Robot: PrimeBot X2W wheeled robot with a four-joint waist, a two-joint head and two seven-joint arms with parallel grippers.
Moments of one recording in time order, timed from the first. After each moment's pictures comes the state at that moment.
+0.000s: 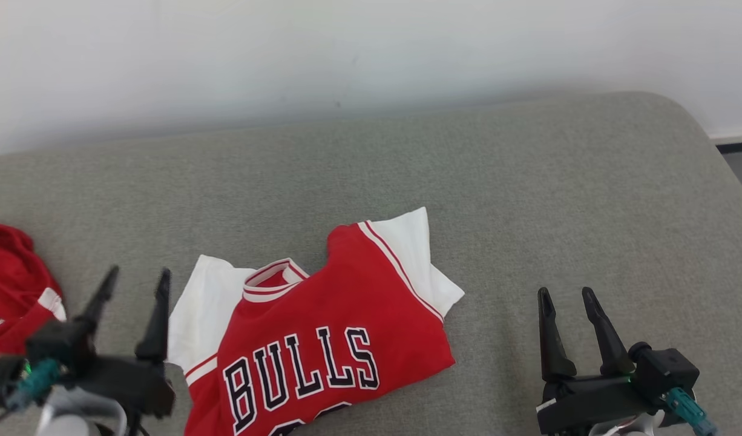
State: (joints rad) left arm -0.22 0.41 -0.25 0.20 -0.47 0.01 -0.17; right arm -0.08 -0.05 0.00 0.21 0.23 0.13 -0.26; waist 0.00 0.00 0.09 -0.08
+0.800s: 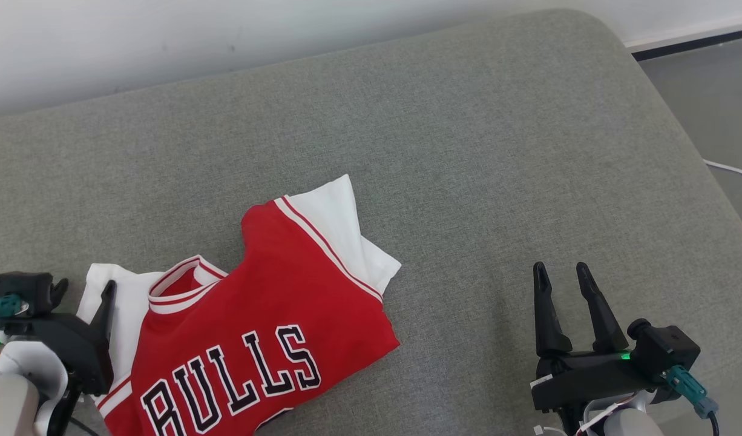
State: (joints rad) left arm -0.49 0.51 -0.29 0.62 -0.52 -0.10 0.06; right arm -0.15 -0.05 0.01 0.22 0.29 0.13 -0.26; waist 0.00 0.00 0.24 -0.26
